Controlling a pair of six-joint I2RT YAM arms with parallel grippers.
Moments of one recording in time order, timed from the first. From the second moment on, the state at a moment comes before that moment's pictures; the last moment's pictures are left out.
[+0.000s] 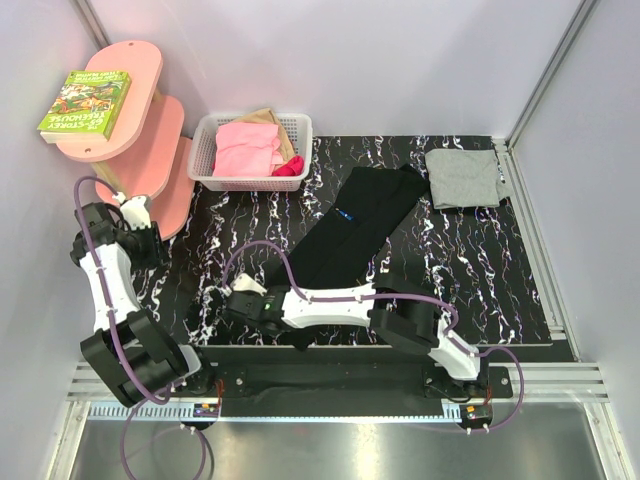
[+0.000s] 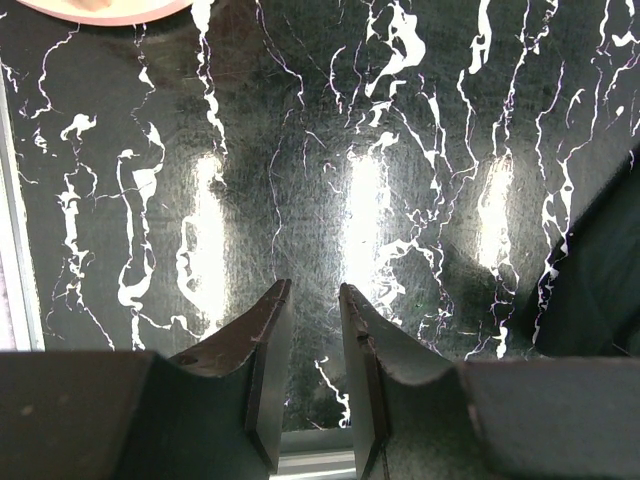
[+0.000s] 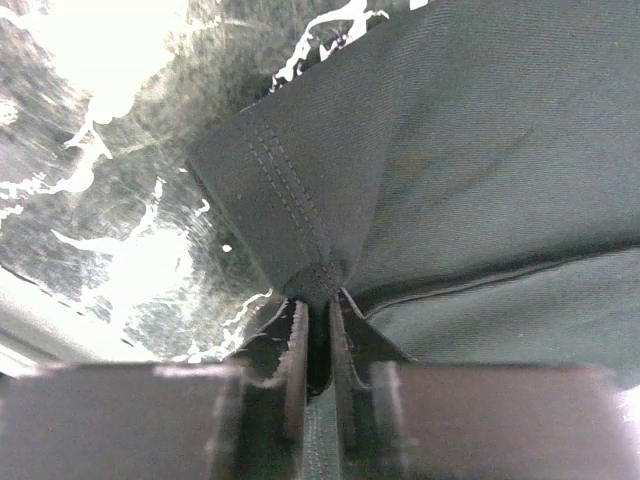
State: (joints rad) left arm 0.58 1.25 1.01 -0.84 0.43 0.37; right arm 1.36 2.21 1.70 -0.71 0.41 0.37
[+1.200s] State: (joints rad) left arm 0.58 1.27 1.07 -0.84 0.48 0.36; right arm 1.12 1.96 1.67 -0.92 -0.10 0.42
